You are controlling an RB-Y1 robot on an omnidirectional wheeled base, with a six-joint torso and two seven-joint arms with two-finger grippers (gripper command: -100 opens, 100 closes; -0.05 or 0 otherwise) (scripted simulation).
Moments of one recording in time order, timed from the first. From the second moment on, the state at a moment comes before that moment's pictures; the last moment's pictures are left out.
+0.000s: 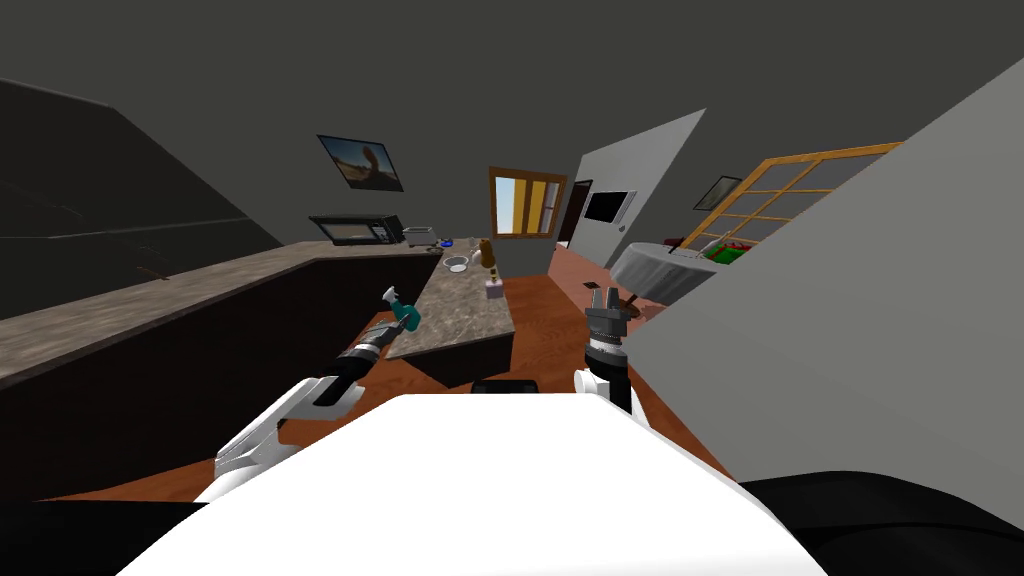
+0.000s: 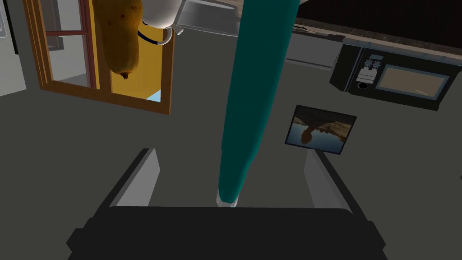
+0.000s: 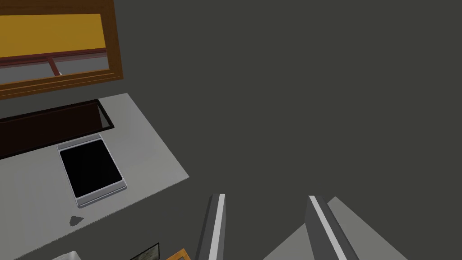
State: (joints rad) left arm 0.49 0.59 0.22 -1.74 -0.39 -0.13 -0.34; right arm 0.54 0.01 -0.02 -2.21 0.02 -0.61 -0.15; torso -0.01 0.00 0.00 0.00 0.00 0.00
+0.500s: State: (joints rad) left arm 0.49 0.66 0.25 -1.70 -0.41 -0.08 -0.37; right arm 0.54 0.01 -0.02 -2.21 0.02 -0.61 -0.15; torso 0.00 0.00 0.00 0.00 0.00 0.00
